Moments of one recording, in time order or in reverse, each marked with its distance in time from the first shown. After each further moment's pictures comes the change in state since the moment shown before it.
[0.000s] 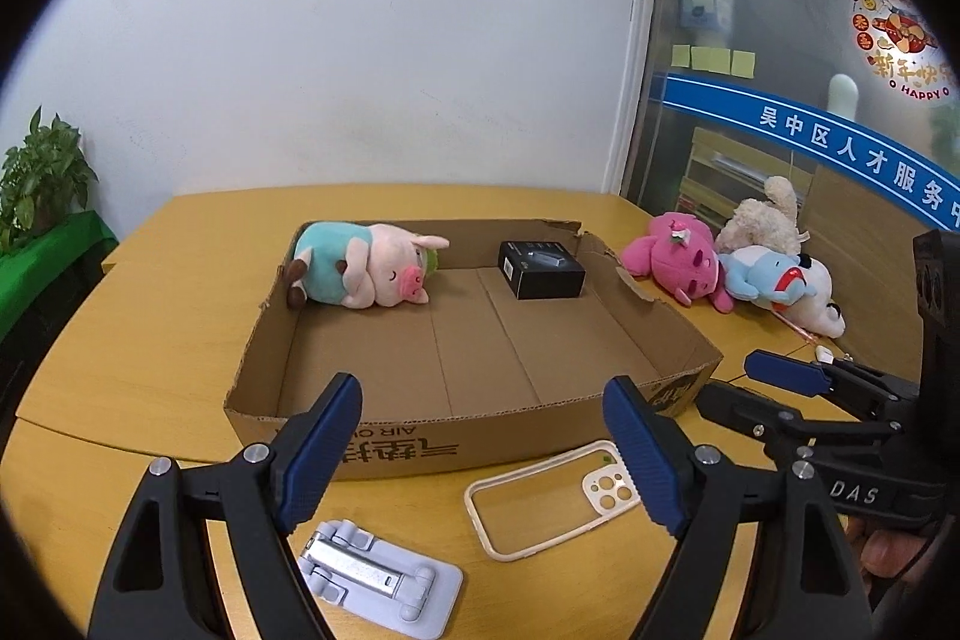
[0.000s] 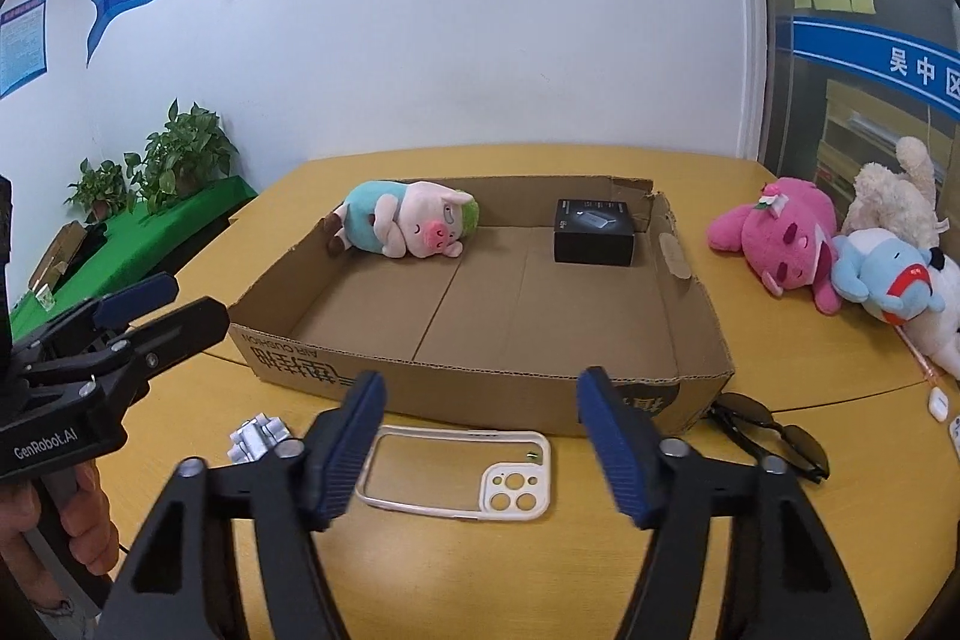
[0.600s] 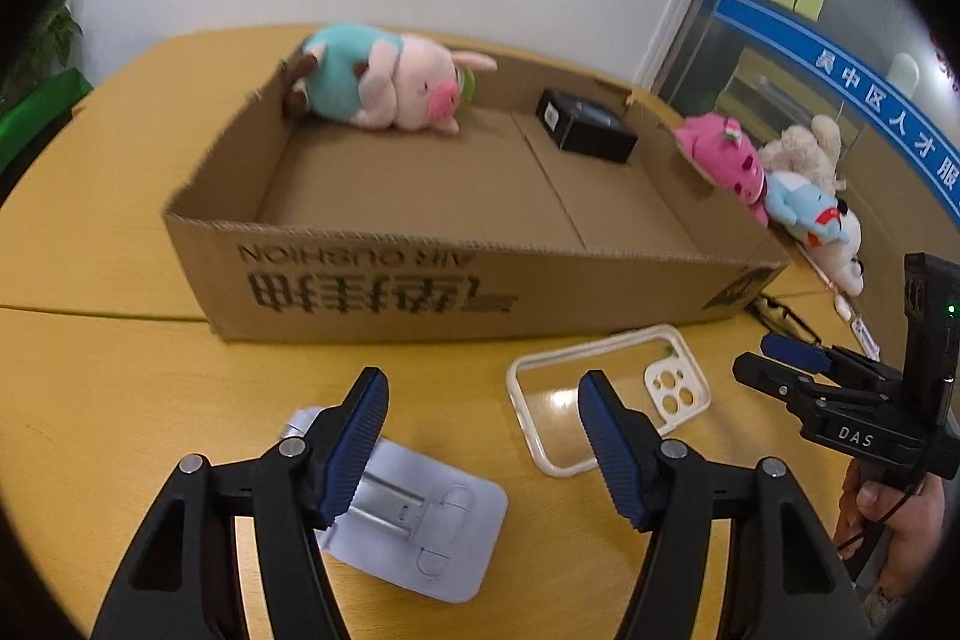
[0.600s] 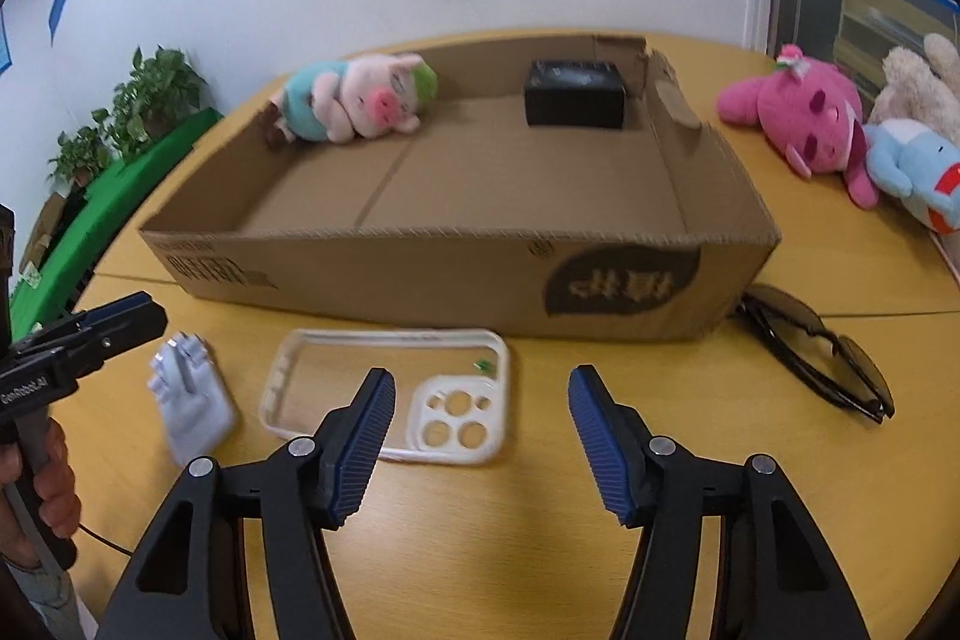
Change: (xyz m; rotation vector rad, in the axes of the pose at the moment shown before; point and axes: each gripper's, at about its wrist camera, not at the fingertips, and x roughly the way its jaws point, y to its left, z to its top) left arm 0.079 0.042 -0.063 -0.139 0.320 -0.045; right arm 0.078 -0.043 -0.054 0.049 0.247 -0.006
